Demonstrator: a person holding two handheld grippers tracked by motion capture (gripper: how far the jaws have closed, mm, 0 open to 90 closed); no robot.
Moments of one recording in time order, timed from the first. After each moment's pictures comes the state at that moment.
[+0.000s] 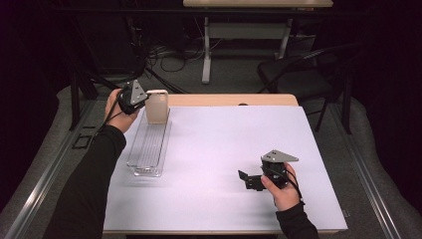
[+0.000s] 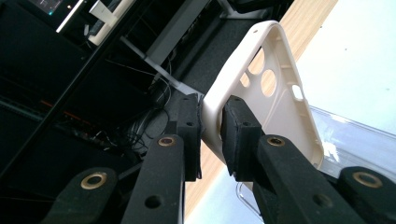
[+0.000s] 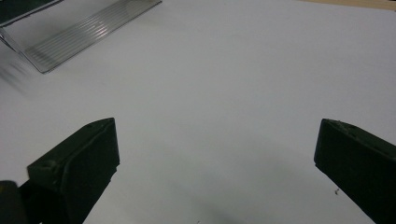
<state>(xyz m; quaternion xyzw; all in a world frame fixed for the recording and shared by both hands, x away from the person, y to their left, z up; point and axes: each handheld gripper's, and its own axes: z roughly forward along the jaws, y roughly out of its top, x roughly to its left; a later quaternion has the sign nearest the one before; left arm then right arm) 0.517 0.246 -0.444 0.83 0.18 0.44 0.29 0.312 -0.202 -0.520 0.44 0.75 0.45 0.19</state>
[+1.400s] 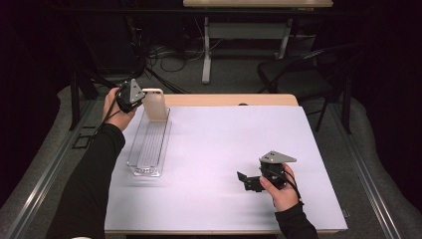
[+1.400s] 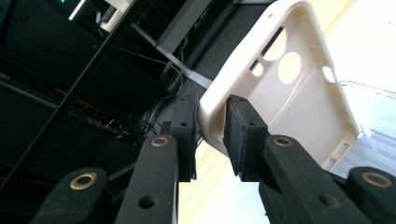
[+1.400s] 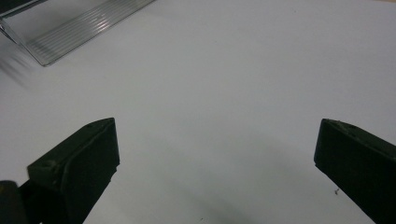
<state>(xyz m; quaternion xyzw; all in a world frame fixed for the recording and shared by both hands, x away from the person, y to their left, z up) 0.531 0.257 -0.452 0.82 0.21 0.45 0.27 0.313 -0.200 -0.525 0.44 0.76 0.45 0.18</state>
